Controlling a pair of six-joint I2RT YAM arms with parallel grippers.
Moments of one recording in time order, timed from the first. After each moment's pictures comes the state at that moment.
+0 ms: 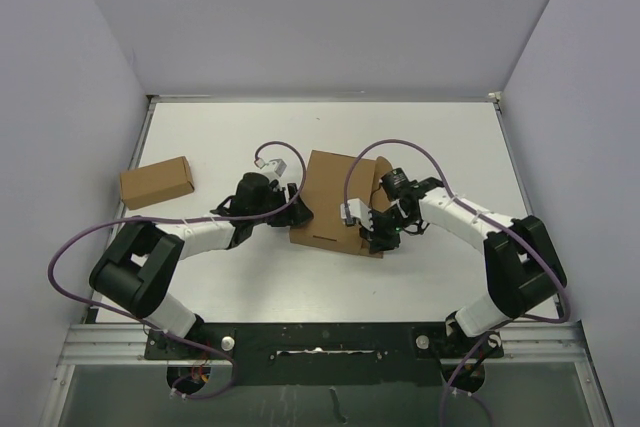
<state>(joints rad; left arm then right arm) -0.54 1.56 0.66 0.30 0.23 -0.60 0.48 1.53 0.93 -0.76 -0.59 -1.00</state>
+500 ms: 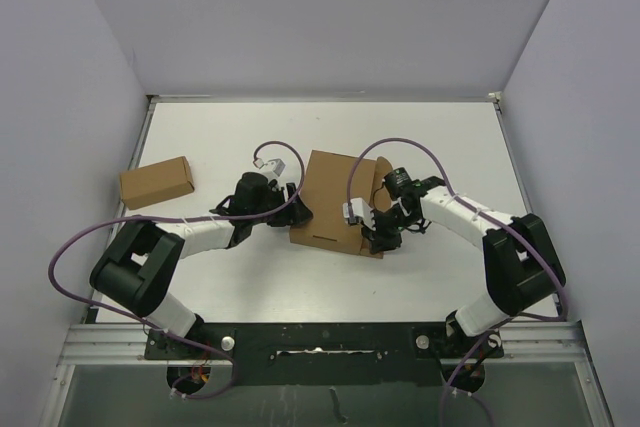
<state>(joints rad) -0.53 1.57 0.66 0.30 0.25 -0.62 0.46 1.54 0.93 -0.78 -0.63 -1.03</state>
